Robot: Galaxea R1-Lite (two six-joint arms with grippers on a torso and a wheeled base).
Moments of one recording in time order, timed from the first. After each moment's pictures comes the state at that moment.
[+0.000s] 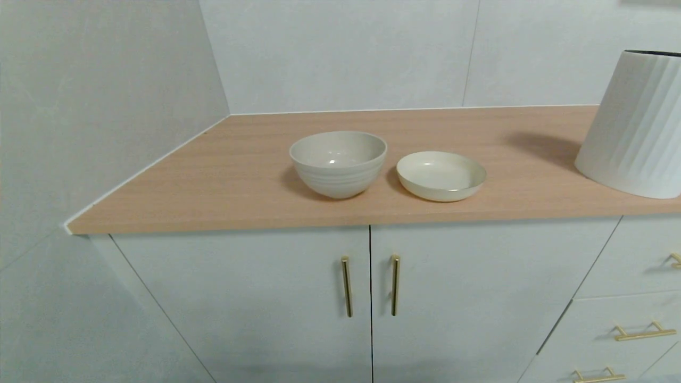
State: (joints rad) left arm 0.00 0.00 0.00 0.00 0.03 -0.01; right arm 0.00 0.00 0.00 0.00 -0.01 0.03
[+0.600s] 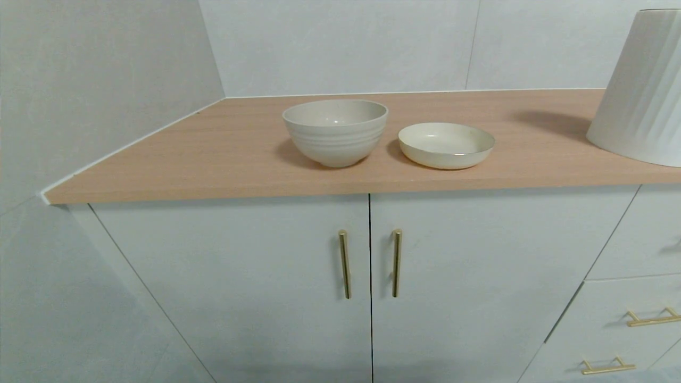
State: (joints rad) left arm 0.00 0.00 0.00 0.00 0.03 -0.01; right arm 0.00 0.00 0.00 0.00 -0.01 0.03
